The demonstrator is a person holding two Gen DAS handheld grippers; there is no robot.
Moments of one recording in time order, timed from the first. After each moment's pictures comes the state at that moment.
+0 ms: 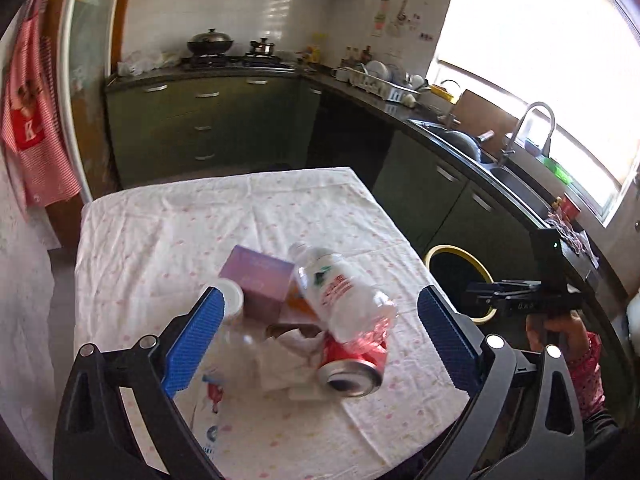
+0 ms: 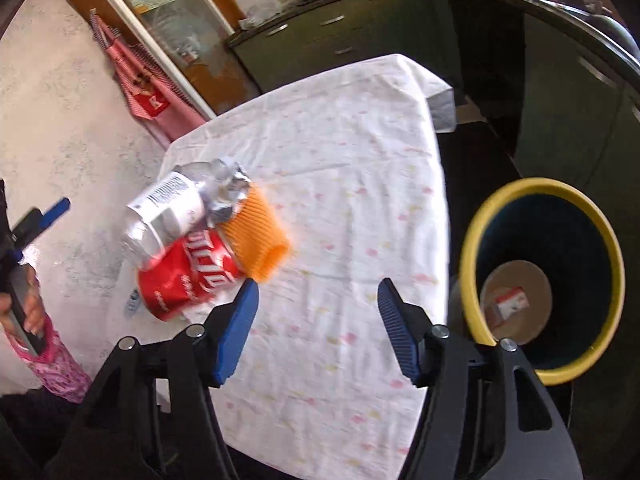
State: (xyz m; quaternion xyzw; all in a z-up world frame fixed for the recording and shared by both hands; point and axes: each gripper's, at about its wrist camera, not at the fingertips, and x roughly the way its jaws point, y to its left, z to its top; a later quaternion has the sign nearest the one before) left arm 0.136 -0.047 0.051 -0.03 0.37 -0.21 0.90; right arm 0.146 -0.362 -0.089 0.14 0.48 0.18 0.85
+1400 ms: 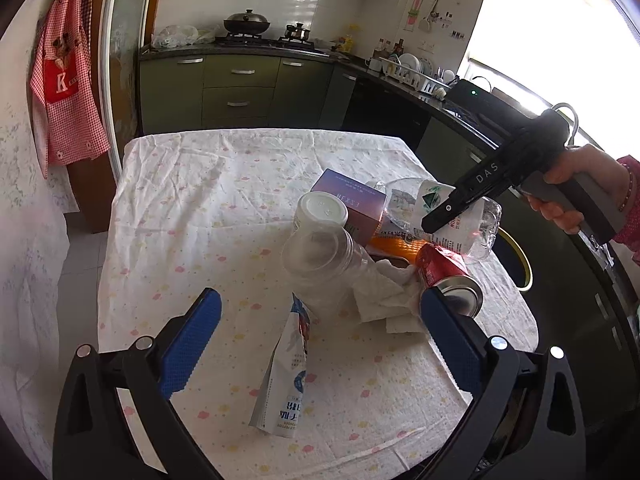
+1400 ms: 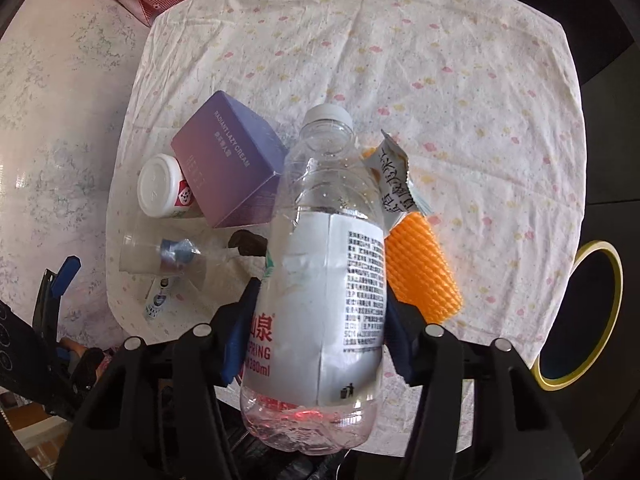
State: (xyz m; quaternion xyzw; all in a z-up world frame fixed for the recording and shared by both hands) left arm 0.116 0.030 -0.031 -0.04 0.39 -0.19 0.90; right arm 0.276 -0.165 -0.092 0.01 0.71 0.15 0.69
